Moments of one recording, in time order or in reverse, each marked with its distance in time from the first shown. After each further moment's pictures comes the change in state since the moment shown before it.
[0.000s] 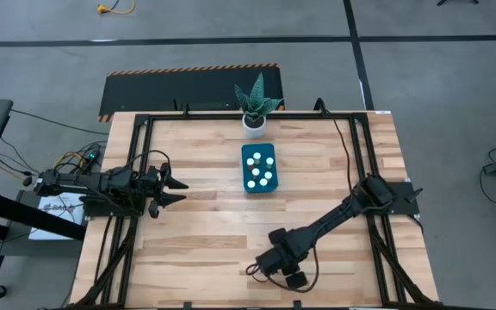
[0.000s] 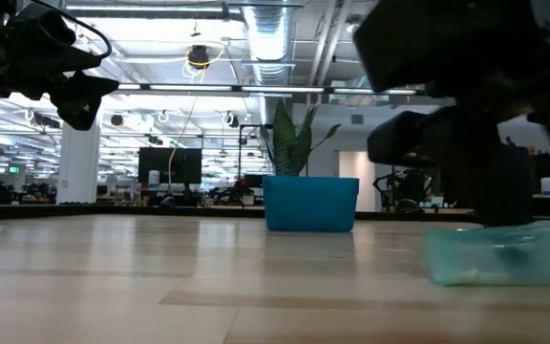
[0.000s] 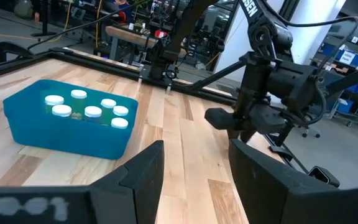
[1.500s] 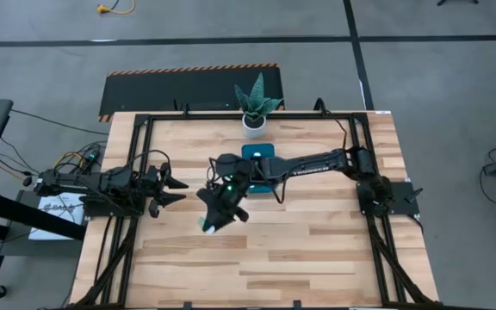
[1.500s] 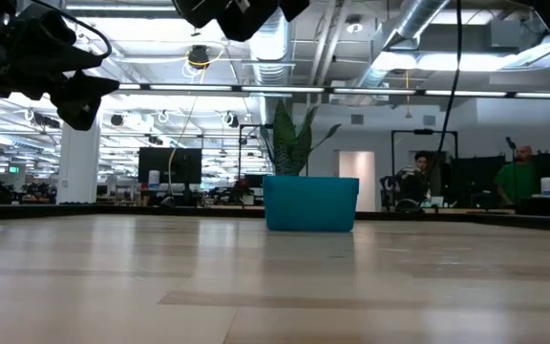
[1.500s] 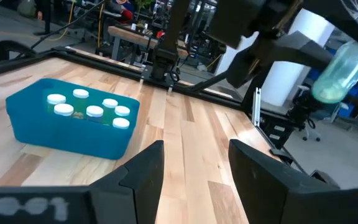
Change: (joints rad) left arm 0.000 0.000 0.000 0.005 -0.009 -0.015; right arm -0.473 0.012 0.338 0.743 -0.717 1.479
